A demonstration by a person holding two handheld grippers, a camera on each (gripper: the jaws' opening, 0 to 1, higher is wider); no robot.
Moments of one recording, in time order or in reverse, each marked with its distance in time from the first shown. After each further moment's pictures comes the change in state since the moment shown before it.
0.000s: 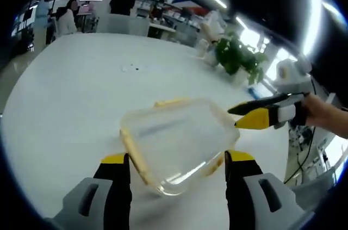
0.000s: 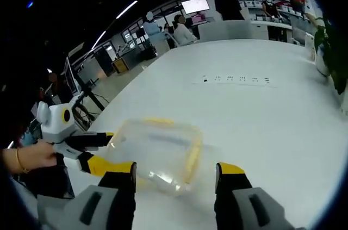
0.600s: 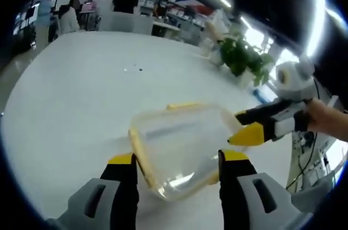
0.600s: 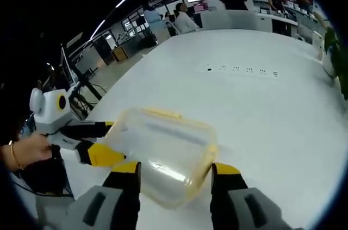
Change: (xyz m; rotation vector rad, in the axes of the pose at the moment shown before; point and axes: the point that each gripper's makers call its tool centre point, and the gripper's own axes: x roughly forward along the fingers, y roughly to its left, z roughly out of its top) left arm 0.019 0.009 0.016 -0.019 0.013 0.026; right arm 0.034 0.001 0.000 -0.024 0.110 -0.003
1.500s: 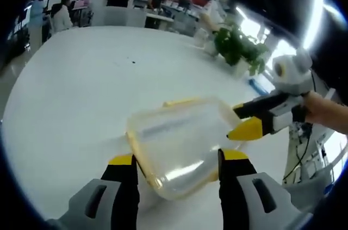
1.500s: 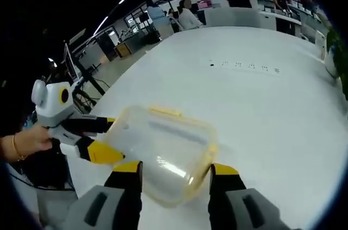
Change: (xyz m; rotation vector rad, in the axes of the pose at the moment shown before) left arm -0.003 -0.004 -0.006 0.037 0.078 -0.026; right arm -0.004 0.000 -0.007 -0.007 0.026 0.026
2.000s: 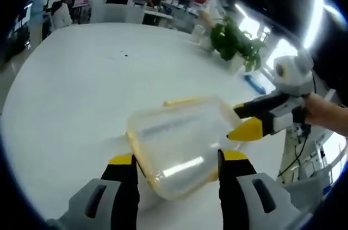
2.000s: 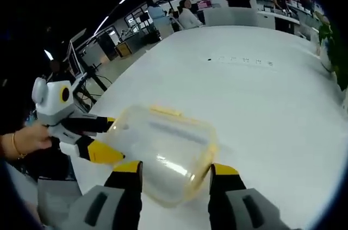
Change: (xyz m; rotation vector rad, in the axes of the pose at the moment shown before) left arm -0.008 -0.027 -0.022 -0.015 0.022 -0.002; right arm -0.022 0.005 -0.028 -0.001 0.013 0.000
